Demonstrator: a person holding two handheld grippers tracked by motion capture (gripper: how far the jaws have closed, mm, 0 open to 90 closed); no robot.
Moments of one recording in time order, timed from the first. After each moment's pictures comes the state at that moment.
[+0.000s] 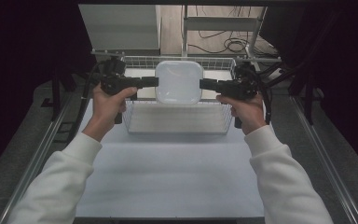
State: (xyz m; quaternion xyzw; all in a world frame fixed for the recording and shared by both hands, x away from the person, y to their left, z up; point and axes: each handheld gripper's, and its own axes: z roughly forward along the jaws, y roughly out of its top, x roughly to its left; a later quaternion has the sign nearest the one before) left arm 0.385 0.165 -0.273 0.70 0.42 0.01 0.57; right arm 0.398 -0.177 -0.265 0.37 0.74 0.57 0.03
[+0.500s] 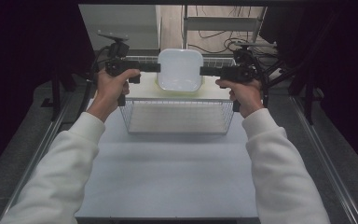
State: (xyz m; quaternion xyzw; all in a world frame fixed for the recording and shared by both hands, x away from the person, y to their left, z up) left arm 0.432 0.166 -0.262 0.70 0.44 -0.02 0.56; right arm 0.443 -0.176 -0.256 0.40 0.73 0.56 0.00
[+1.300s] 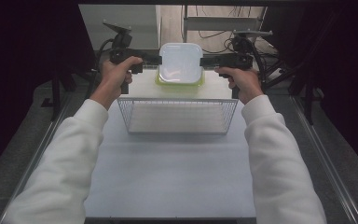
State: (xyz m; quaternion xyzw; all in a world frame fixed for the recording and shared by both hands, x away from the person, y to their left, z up) left arm 0.472 0.169 -0.265 0.68 0.48 -0.08 0.55; right arm 0.483 -0.175 -0.250 0.45 0.71 0.53 -0.05
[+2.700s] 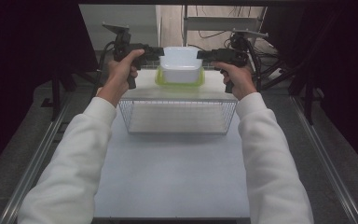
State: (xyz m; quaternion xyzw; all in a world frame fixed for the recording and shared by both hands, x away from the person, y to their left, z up) left arm 0.499 0.176 -0.279 0.61 0.52 -0.10 0.59; right arm 0.515 -0.173 -0.265 0.47 0.67 0.56 -0.05
